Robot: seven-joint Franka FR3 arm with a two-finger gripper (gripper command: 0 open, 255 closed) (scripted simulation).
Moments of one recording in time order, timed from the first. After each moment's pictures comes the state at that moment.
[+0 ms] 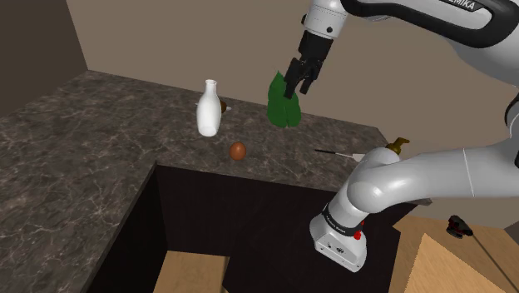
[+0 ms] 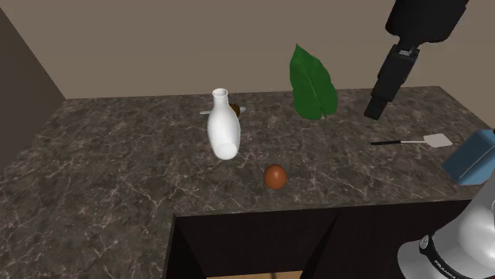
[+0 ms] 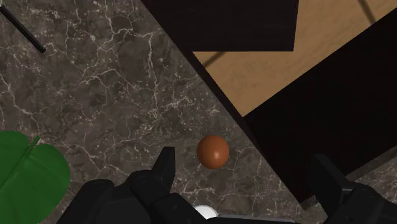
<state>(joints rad) -0.01 -0.78 0.05 -2.28 0.12 1.51 0.05</state>
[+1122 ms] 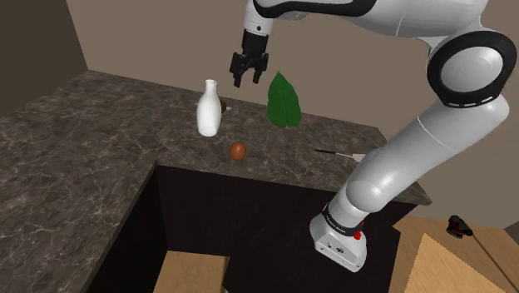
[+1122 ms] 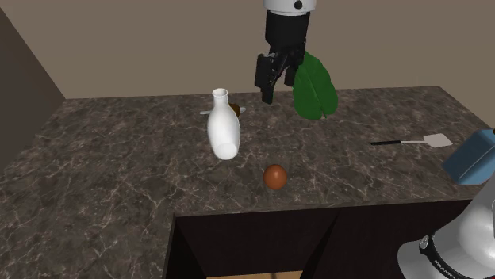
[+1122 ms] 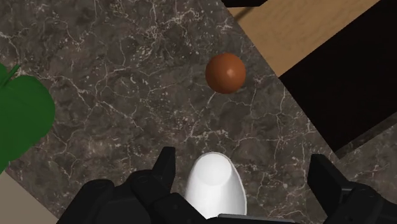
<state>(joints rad) -0.04 -0.20 0.08 -1.95 0.07 1.72 0.07</state>
